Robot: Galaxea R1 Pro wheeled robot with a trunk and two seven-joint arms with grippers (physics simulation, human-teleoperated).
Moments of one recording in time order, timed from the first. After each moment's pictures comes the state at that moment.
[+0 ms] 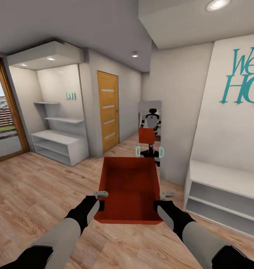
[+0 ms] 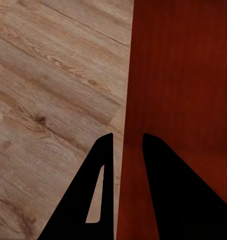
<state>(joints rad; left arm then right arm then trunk) -0.79 -0.15 -0.01 -0.38 0.06 0.51 0.25 -0.77 0.02 0.54 -0.41 -0.57 0.34 -0.40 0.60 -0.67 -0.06</state>
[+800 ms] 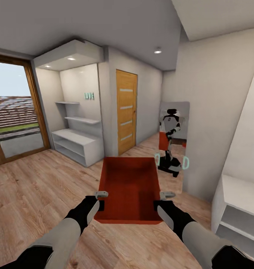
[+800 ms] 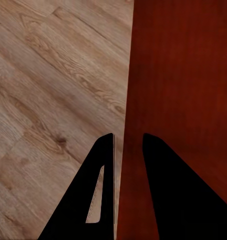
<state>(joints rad) -0.79 -0.15 -0.01 -0.38 0.06 0.50 0.25 -0.77 0.03 0.54 -0.41 -0.57 0.34 -0.40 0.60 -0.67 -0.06</state>
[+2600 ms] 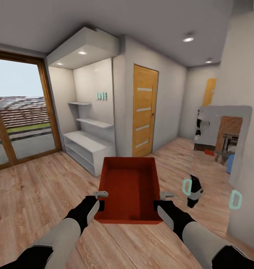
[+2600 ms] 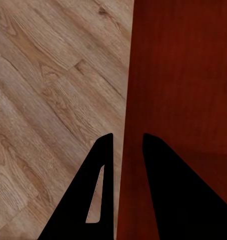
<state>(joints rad) -0.79 -0.15 -0.01 -0.38 0.06 0.50 0.25 -0.77 0.02 0.54 -0.41 -0.57 0.34 -0.40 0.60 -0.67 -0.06</state>
